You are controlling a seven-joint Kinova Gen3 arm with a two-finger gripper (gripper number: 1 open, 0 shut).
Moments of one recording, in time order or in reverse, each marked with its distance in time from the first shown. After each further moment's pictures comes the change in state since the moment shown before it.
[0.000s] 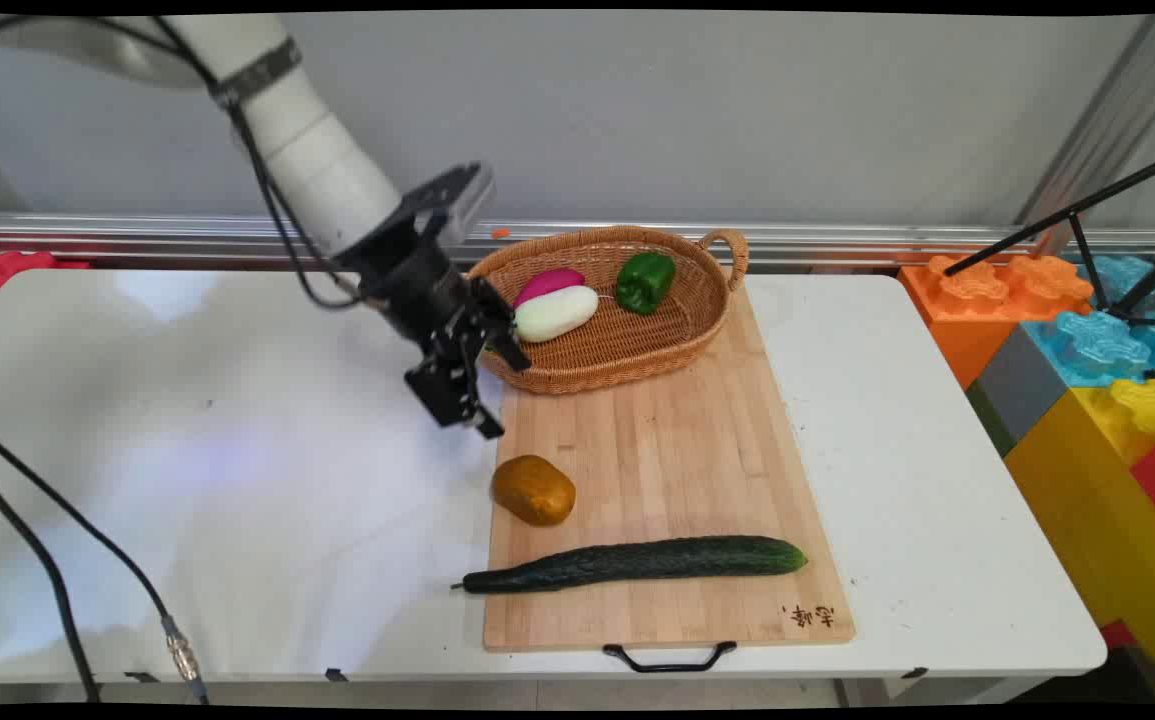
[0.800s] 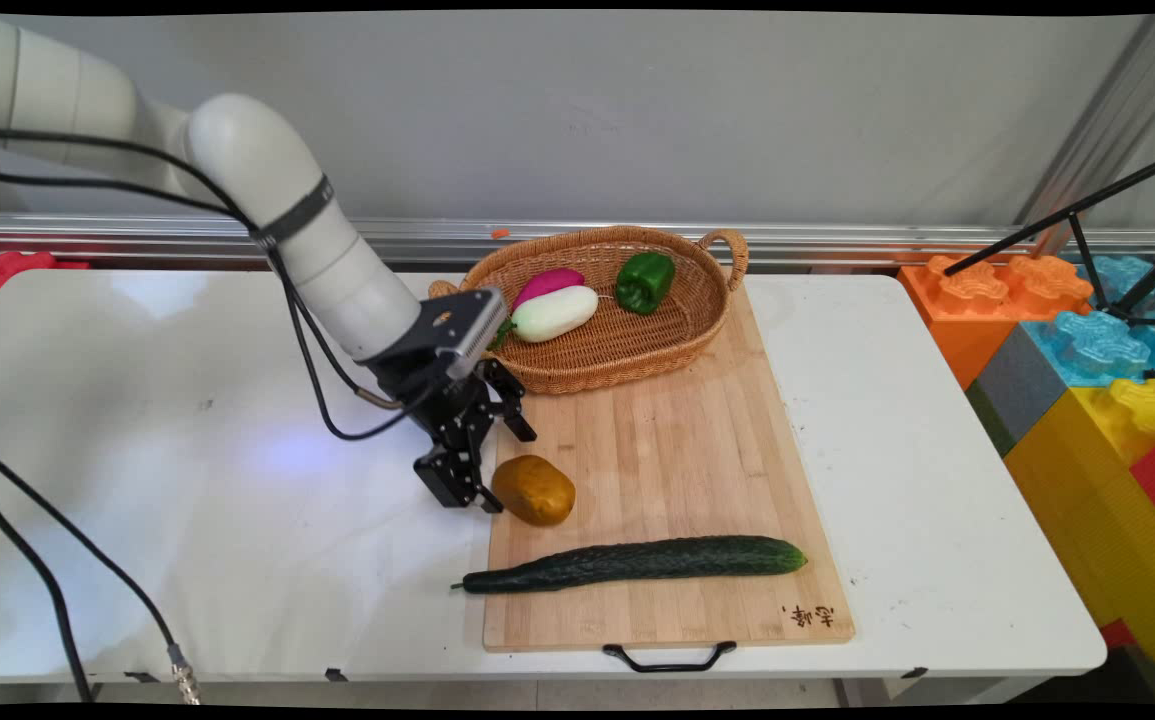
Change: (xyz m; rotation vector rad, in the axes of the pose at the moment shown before) arm -0.034 0.022 0.079 0.017 -0.041 0.144
